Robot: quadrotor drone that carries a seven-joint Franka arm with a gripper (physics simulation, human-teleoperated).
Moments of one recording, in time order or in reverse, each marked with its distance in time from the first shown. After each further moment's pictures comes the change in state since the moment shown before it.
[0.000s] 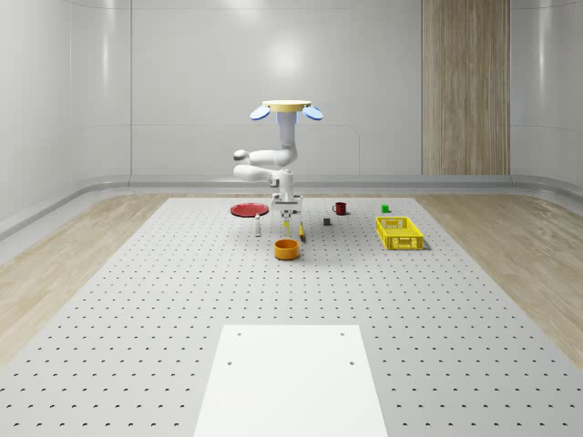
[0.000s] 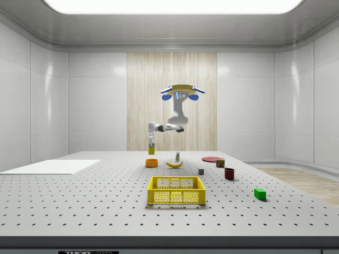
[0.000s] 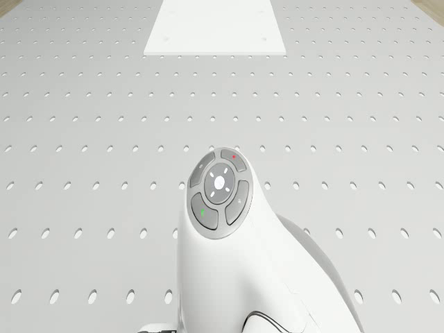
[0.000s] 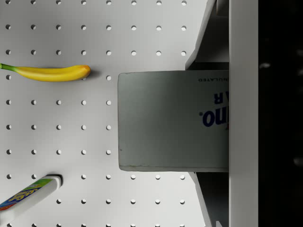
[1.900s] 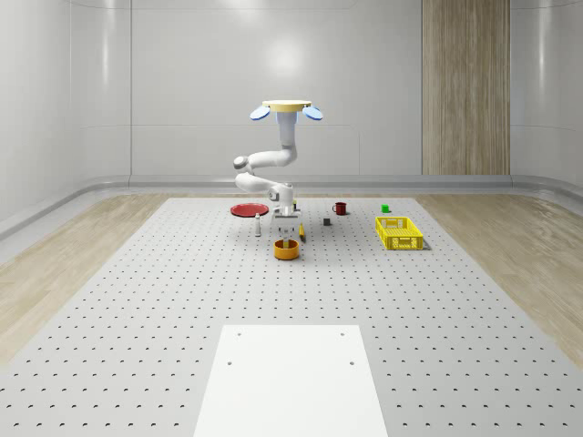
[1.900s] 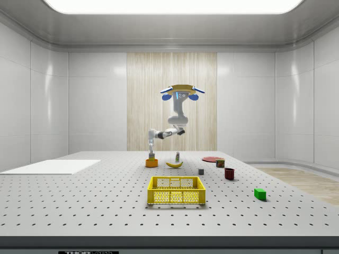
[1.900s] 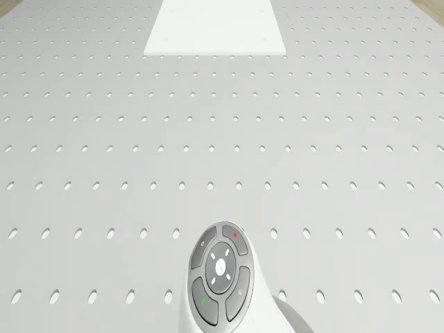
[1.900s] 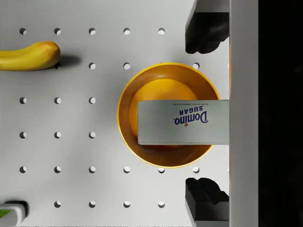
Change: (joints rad) arm -0.014 0.065 -0.236 0.107 -0.230 0.073 -0.031
